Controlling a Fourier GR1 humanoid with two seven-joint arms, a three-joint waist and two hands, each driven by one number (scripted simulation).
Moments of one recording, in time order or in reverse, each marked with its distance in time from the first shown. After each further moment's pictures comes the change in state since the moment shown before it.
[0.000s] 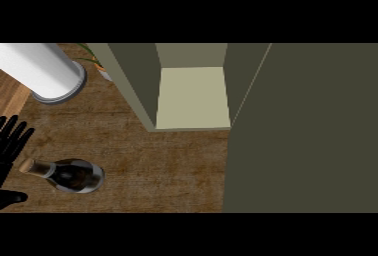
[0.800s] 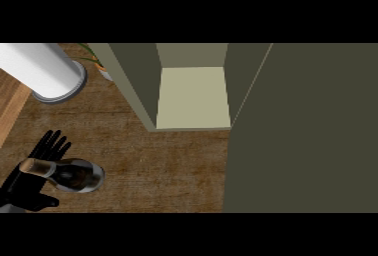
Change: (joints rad) left arm -0.109 0.020 -0.088 0.494 -0.199 -0.137 -0.297; right arm 0.036 0.013 -0.005 0.006 -0.010 0.042 -0.032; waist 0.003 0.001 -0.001
